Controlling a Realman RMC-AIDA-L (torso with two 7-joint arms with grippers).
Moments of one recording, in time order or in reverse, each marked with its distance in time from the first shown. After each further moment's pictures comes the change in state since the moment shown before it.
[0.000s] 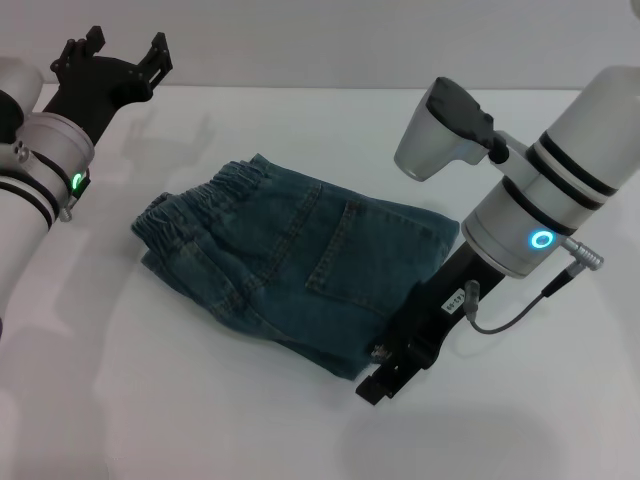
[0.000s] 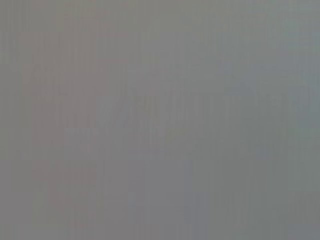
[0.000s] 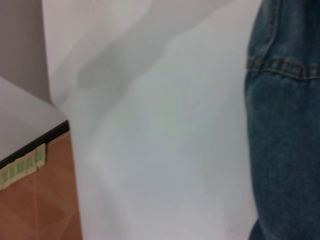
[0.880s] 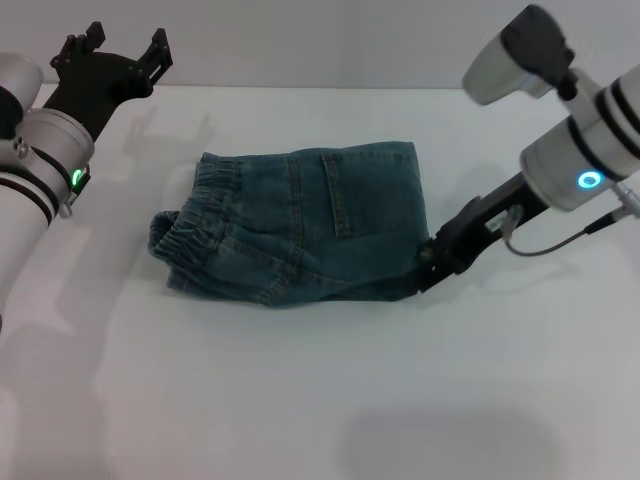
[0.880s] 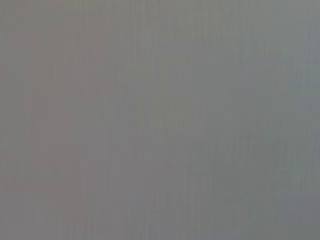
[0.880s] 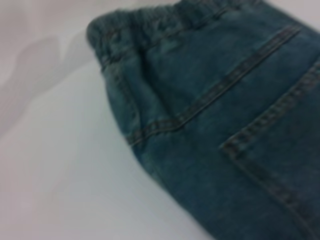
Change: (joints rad) left arm -0.004 0.005 0.000 -0.005 -0.002 0.000 0.000; right arm -0.099 -0.053 0.082 -0.150 -0.071 0.143 0.087
